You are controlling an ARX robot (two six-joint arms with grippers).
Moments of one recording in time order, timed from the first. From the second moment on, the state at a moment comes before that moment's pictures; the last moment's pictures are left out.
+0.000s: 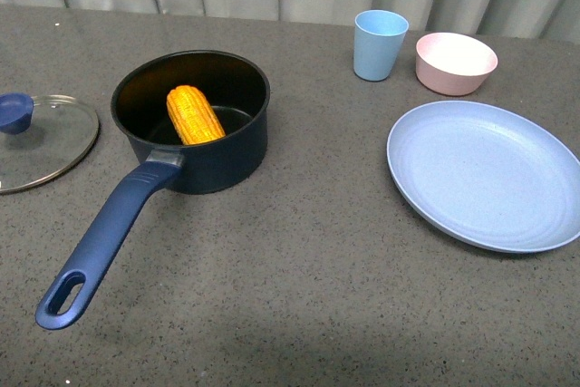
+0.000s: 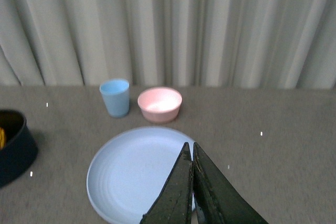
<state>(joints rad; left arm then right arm) 0.00 0.00 0.02 0.00 0.00 0.00 0.00 0.08 0.01 0.05 0.00 0.00</state>
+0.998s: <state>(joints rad) 0.00 0.00 0.02 0.00 0.00 0.00 0.00 0.00 0.01 0.00 0.00 0.00</state>
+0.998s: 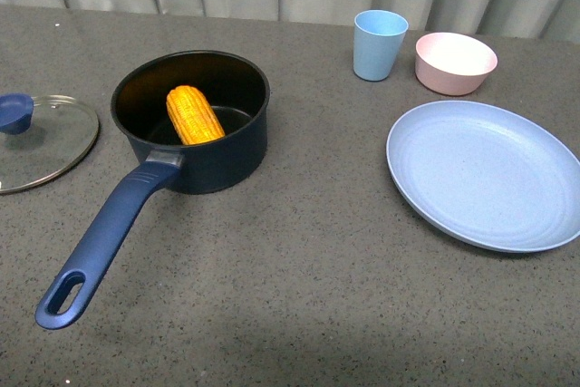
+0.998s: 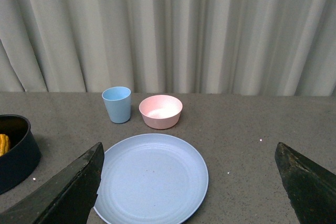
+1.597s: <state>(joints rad) 0.00 0.00 0.02 0.00 0.00 0.00 0.00 0.00 0.01 0.00 0.00 0.00</state>
